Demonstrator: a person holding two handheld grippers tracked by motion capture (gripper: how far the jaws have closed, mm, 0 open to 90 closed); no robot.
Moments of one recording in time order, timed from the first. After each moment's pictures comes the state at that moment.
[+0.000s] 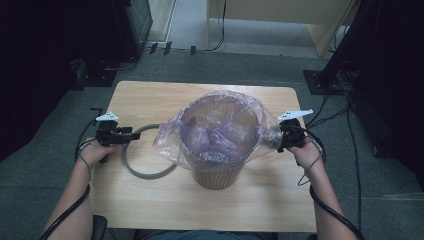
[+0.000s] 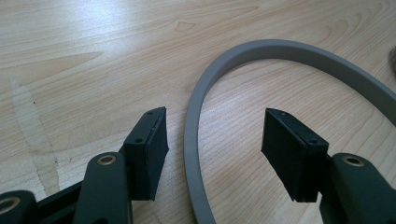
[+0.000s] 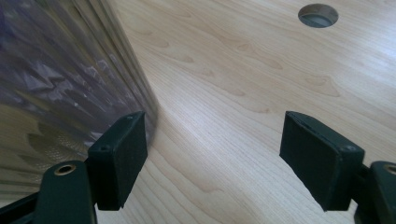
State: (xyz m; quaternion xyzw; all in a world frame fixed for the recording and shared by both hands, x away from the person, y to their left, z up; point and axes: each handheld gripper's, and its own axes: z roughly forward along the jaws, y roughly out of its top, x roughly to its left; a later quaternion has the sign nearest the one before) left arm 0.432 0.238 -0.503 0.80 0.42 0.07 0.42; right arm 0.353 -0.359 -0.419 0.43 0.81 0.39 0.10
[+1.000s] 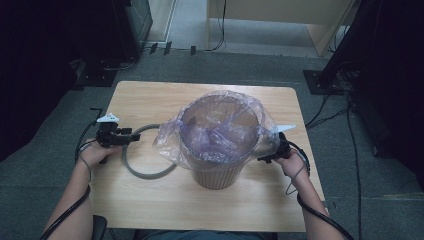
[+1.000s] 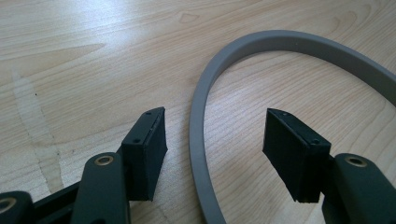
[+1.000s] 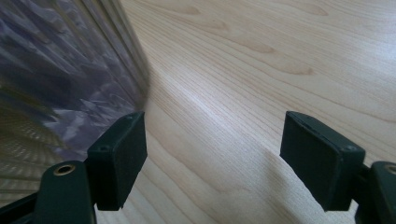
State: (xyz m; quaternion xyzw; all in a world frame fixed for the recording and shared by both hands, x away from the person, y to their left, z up) left arm 0.431 0.239 -0.508 0.80 0.42 0.08 0.41; right arm 0.354 -0.339 -0.488 0.43 0.82 0.38 0.08
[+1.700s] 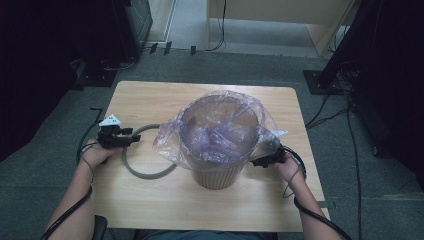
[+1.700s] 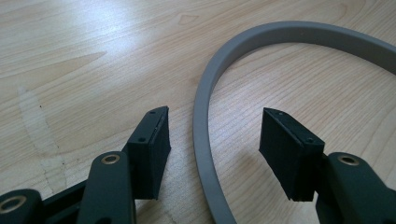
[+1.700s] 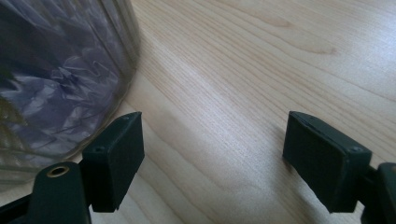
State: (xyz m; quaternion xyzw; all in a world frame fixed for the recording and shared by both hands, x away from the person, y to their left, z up) left arm 0.428 0.237 -0.515 0.81 0.39 0.11 0.41; right arm 0.351 -0.329 -0.511 0.41 0.84 0.35 0.11
